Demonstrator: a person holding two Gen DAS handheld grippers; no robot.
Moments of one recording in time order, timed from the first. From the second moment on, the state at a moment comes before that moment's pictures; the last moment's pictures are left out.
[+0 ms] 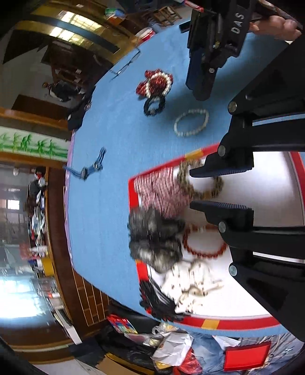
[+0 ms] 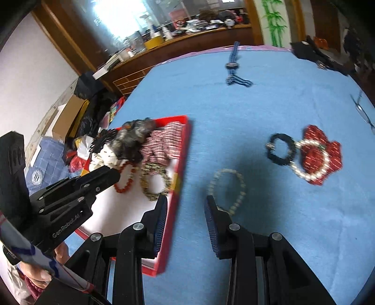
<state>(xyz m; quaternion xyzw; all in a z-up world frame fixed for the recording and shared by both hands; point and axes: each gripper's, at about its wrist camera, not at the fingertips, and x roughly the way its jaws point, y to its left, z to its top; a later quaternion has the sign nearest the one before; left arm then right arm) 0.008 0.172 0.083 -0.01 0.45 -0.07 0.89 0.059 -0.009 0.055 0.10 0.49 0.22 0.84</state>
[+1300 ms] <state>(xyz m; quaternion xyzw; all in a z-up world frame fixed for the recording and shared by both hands) 0.069 0.014 0.008 0.07 0.55 -0.11 0.83 0.052 -0.196 0.029 0.23 0.48 0.12 0.84</state>
